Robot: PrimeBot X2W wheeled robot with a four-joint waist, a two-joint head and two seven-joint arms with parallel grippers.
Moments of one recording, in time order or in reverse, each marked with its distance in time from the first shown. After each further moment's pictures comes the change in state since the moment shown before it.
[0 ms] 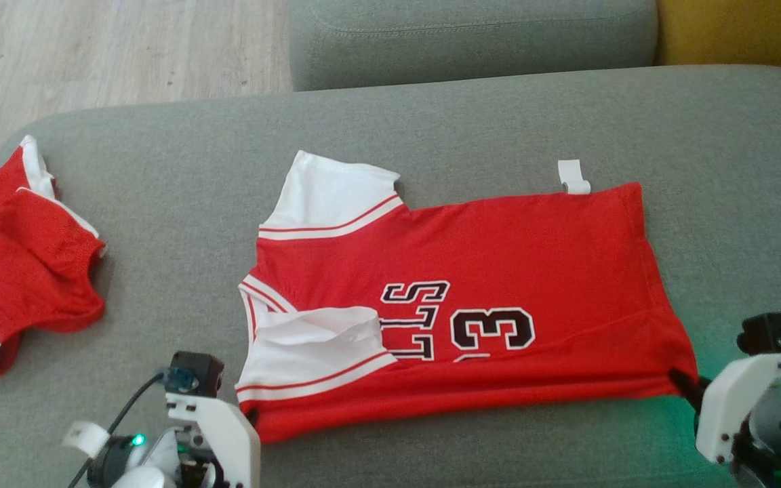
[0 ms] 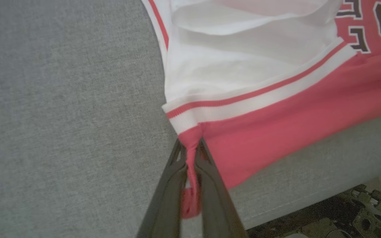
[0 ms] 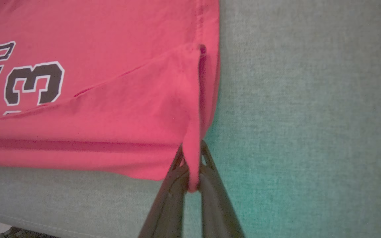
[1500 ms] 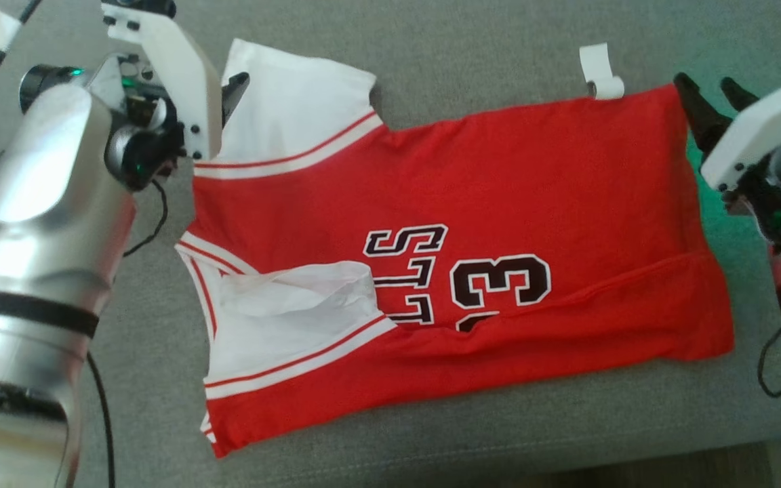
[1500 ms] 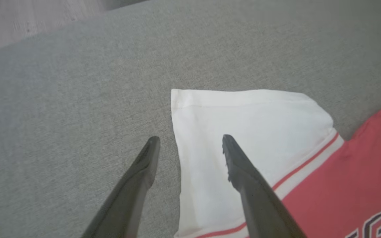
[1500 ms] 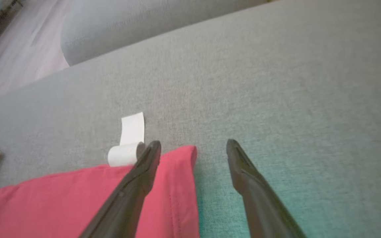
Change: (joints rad) left arm -0.949 -0.103 -0.004 0.568 -0.054 -0.288 0.112; right arm -0.647 0.105 -0.068 0.267 -0.028 0.000 -0.148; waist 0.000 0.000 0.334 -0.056
